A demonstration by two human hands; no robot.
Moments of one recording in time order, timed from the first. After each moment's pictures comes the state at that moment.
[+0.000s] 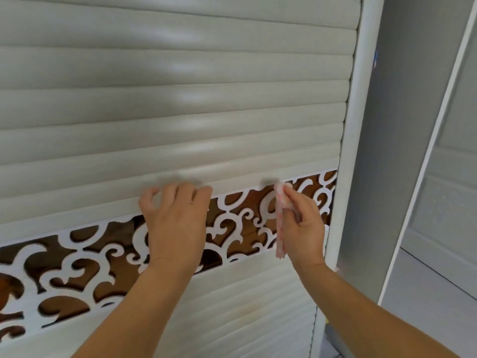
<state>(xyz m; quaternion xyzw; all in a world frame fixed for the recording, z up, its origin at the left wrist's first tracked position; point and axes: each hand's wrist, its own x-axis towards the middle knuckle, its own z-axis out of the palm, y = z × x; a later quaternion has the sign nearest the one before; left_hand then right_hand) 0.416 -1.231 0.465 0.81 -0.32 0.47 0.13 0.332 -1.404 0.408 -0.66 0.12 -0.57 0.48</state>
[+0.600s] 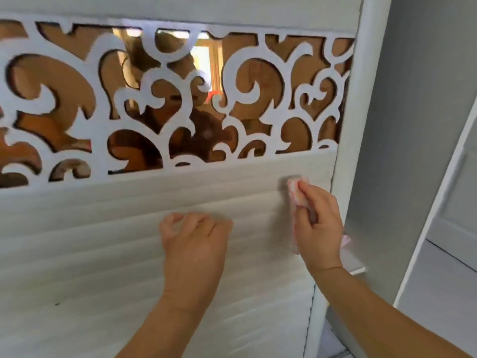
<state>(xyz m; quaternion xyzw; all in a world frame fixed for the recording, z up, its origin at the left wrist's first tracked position) 0.393 -1.322 0.193 0.79 -0.35 0.49 0.11 0.334 -1.512 0.171 -0.69 0.09 -0.62 0.35</state>
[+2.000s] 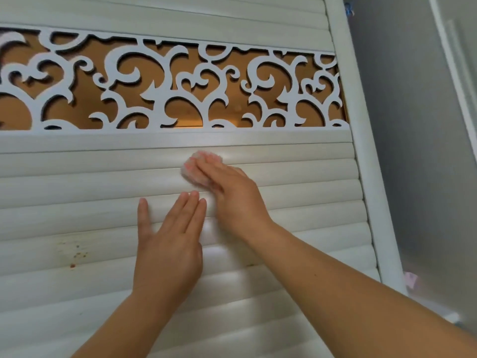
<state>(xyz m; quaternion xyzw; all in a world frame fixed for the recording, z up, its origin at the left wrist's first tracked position) 0.477 -1.263 0.084 0.69 -0.30 0.65 0.05 0.411 -1.384 0.143 -0.77 -0.20 -0.58 0.16</state>
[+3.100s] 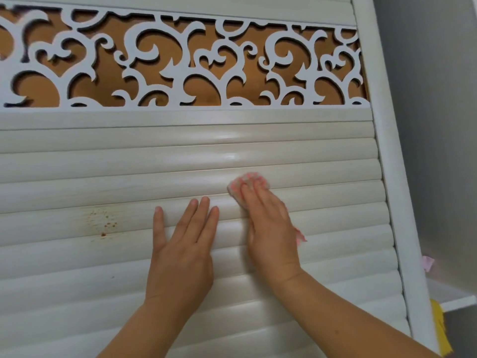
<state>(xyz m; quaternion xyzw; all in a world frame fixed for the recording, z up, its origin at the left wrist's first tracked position) 0.476 -1.244 0.039 0.73 -0.30 0.62 0.04 0.443 -1.394 0.054 -0.73 -0.05 -0.68 0.10</state>
